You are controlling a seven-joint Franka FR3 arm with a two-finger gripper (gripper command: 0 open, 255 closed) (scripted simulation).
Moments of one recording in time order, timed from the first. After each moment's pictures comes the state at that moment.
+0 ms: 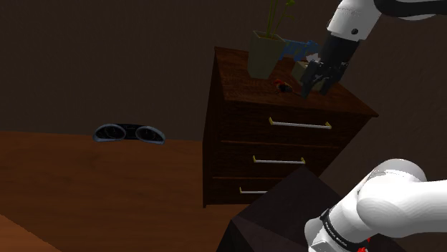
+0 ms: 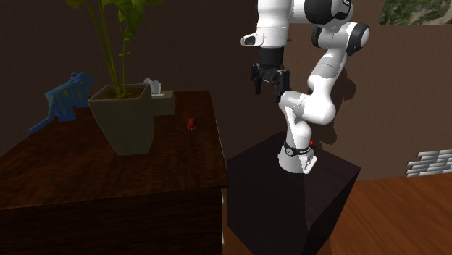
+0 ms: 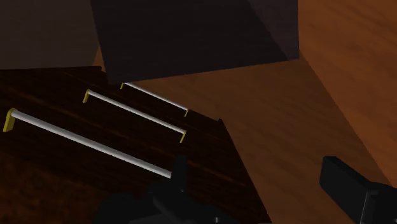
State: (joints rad) arm 0.02 -0.79 0.00 -2.30 0.02 1.49 0.16
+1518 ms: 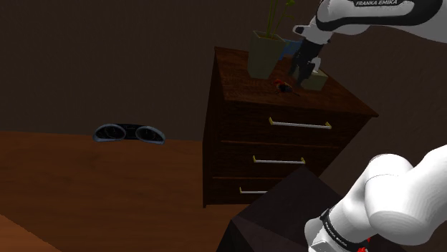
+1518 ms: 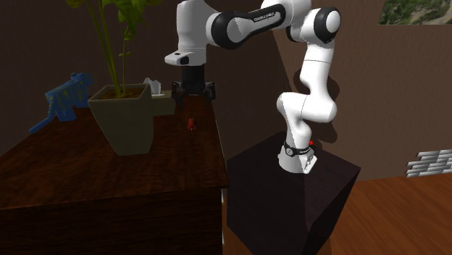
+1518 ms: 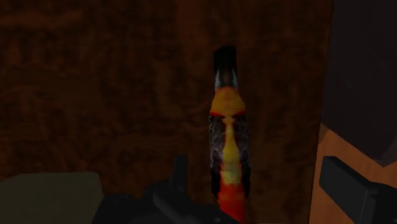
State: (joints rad) arm 0.30 -0.30 -0.61 -2.04 -0.13 1.85 -1.21
